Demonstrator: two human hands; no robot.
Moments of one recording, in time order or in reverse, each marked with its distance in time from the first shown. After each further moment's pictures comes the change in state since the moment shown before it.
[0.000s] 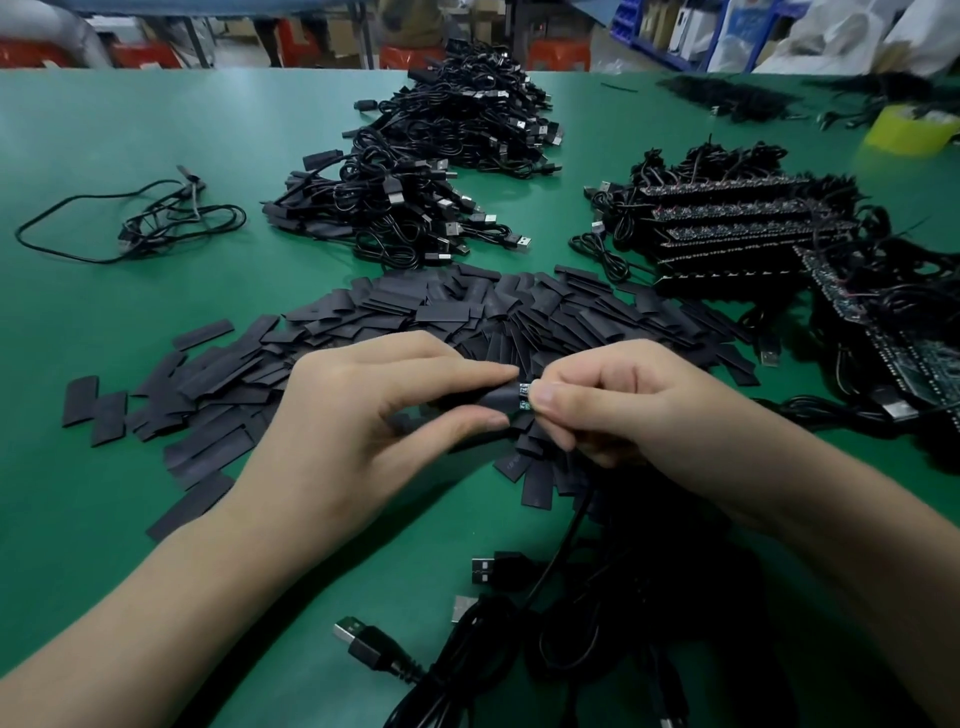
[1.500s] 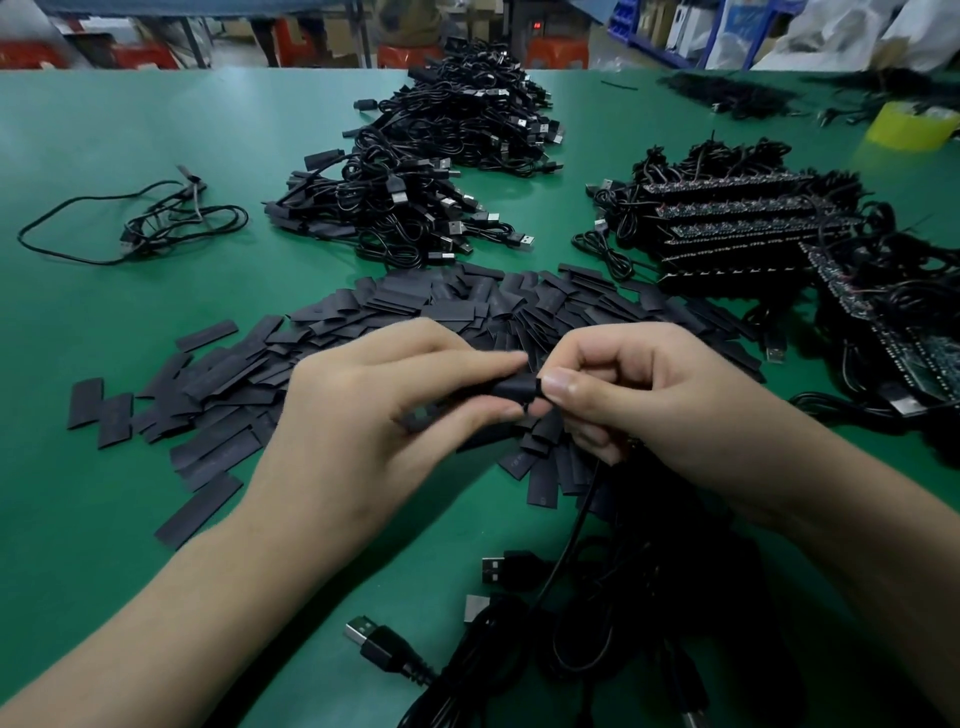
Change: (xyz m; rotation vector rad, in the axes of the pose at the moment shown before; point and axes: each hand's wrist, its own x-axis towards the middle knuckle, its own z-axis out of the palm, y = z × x) left_hand 0.000 0.002 0.001 0.078 0.090 0.024; right_hand 0.000 0.002 0.001 0.077 0.076 -0.090
